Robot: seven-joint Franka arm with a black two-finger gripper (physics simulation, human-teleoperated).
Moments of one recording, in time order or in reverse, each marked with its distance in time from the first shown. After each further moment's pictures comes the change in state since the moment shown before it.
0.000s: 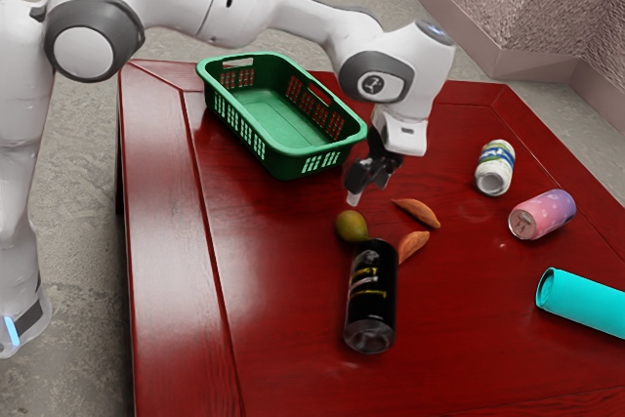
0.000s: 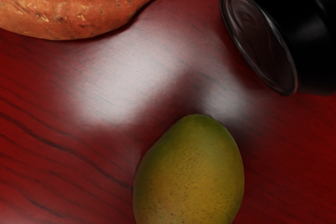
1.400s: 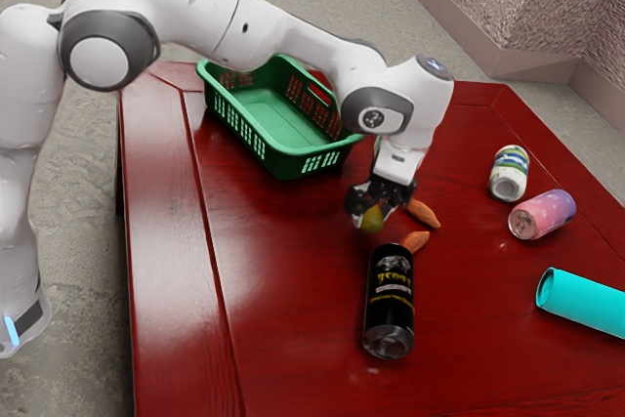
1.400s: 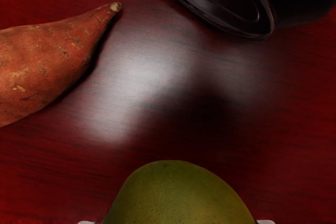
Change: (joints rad) arm 0.003 0.071 -0.025 -0.039 0.021 0.132 0.318
